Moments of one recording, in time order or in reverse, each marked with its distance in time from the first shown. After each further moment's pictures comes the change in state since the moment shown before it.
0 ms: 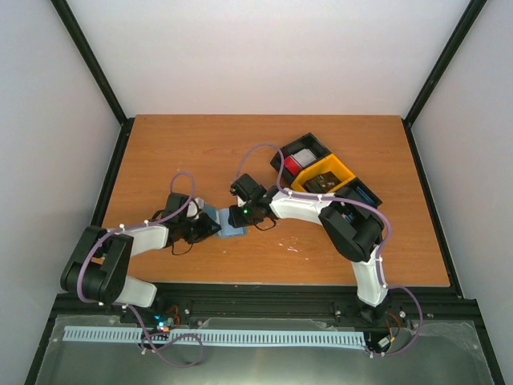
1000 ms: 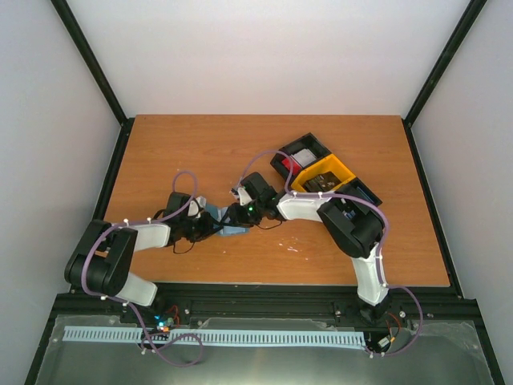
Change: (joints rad) left arm 0.000 0.056 0.001 0.082 0.030 0.000; right arm -0.062 0.010 -0.115 0.281 -0.332 0.127
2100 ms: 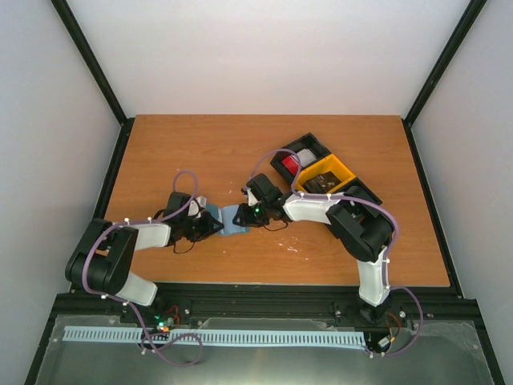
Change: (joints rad) left arm 0.000 0.011 0.000 0.018 0.006 0.000; right arm -0.013 -0.072 -0.062 -0.068 0.148 -0.014
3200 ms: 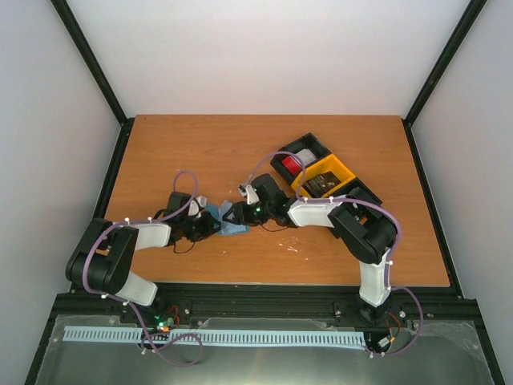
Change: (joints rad) left arm 0.000 0.004 0.001 0.006 0.003 0.000; right arm -0.003 -0.031 -0.101 0.294 -0.150 0.081
